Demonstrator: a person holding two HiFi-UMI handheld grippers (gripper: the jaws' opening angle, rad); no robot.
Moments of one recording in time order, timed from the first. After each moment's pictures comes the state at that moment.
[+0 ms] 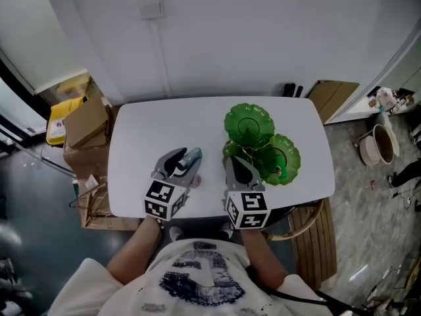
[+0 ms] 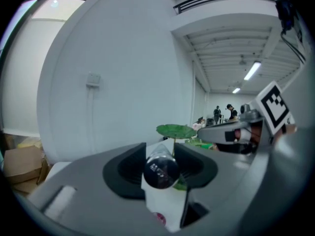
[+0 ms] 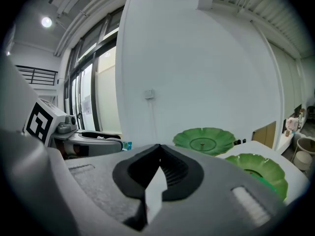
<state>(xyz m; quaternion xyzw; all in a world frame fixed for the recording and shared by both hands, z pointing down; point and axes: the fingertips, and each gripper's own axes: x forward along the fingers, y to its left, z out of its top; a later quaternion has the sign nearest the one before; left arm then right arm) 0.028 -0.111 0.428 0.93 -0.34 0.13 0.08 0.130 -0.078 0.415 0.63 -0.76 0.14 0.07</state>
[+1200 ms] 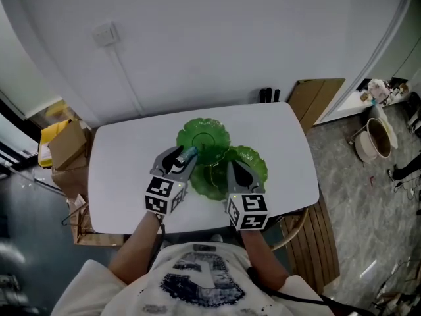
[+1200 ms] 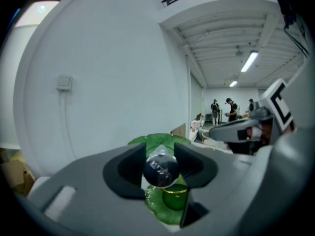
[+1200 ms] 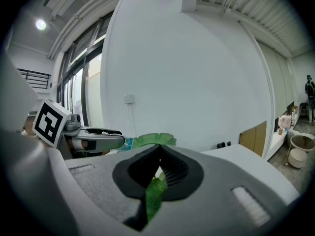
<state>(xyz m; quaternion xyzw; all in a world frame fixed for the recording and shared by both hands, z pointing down) 0.180 -0.142 0.424 0.93 -0.33 0.15 0.05 0.288 -0.080 0.418 0.66 -0.74 0.14 0.05</state>
